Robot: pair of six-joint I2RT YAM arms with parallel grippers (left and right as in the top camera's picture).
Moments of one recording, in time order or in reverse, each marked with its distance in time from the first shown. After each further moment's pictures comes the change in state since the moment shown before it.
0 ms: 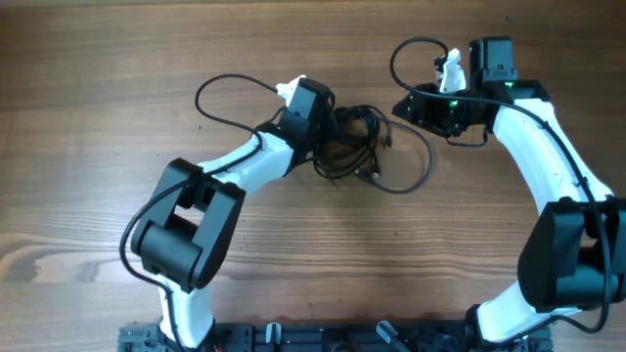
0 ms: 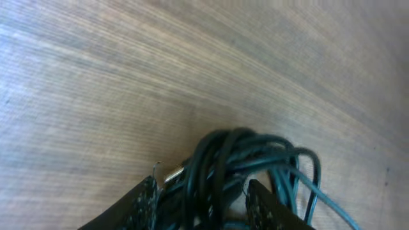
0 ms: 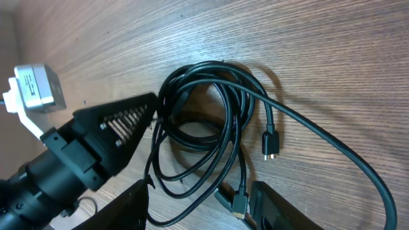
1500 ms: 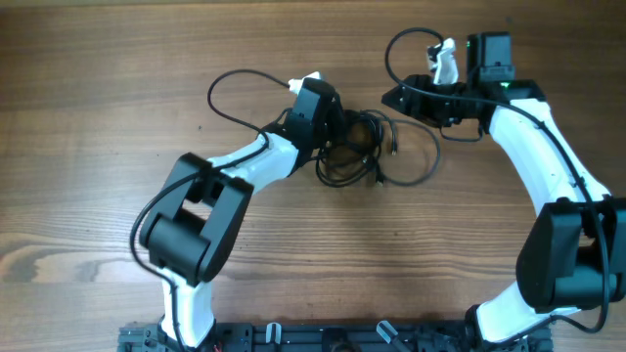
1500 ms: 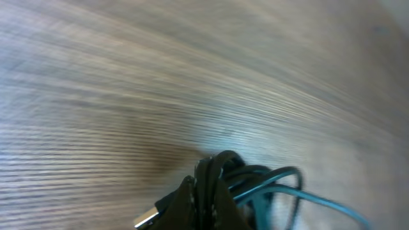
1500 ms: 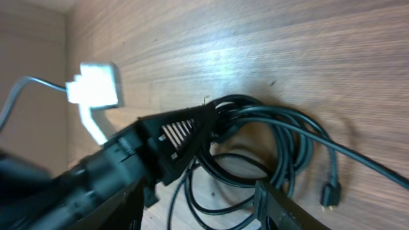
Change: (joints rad) left arm -0.013 0.014 0.008 0.093 0.109 0.097; right arm 0.034 0.000 0.000 0.113 -0.106 0.031
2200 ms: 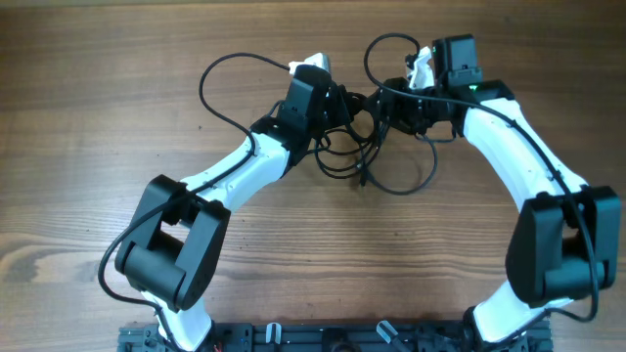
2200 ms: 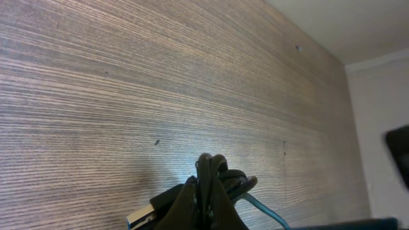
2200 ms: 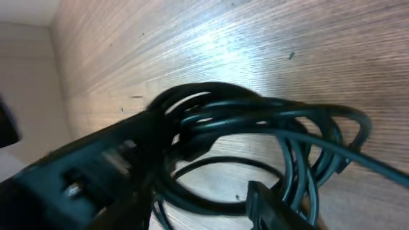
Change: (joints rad) left arm 0.000 -0.125 0.000 0.001 0.042 -0.026; right arm 0.095 0.051 0.000 0.044 0.072 0.232
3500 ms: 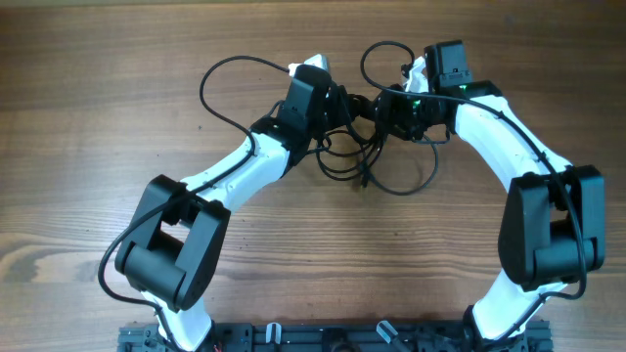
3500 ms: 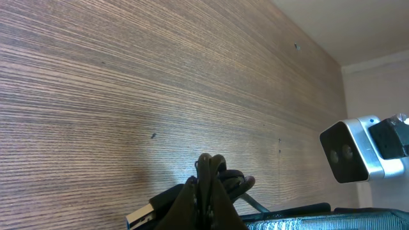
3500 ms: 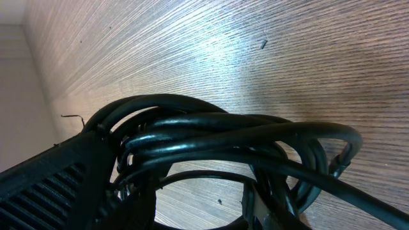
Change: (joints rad) left arm 0.000 0.000 0.000 -0.008 0.019 -0.029; right arm 0.000 0.071 0.000 0.000 0.008 0.002
